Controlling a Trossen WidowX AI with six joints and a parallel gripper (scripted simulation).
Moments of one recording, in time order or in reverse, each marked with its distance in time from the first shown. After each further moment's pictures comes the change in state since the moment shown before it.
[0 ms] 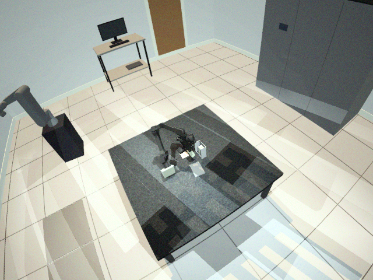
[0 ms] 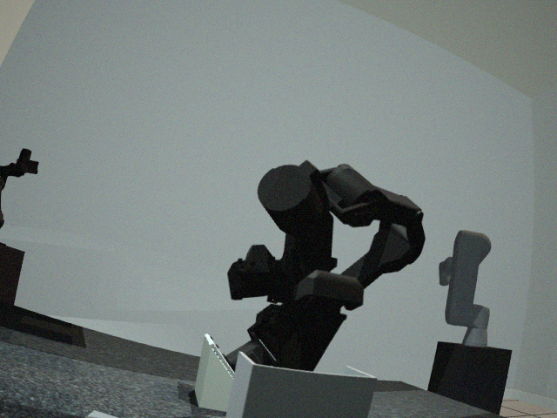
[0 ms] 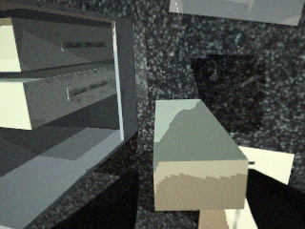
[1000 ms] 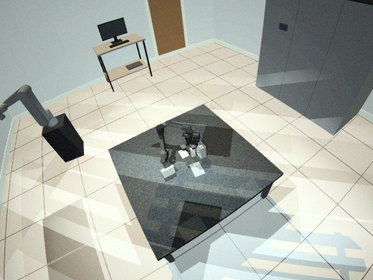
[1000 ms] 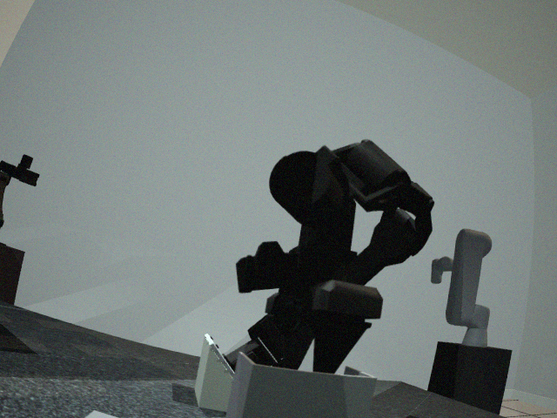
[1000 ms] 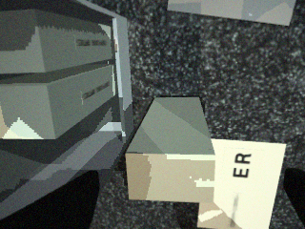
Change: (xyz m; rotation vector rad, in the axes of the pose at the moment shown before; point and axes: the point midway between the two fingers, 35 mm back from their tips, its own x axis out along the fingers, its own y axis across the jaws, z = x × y) arm 0.004 0.029 -0.001 0.000 0.002 -0.195
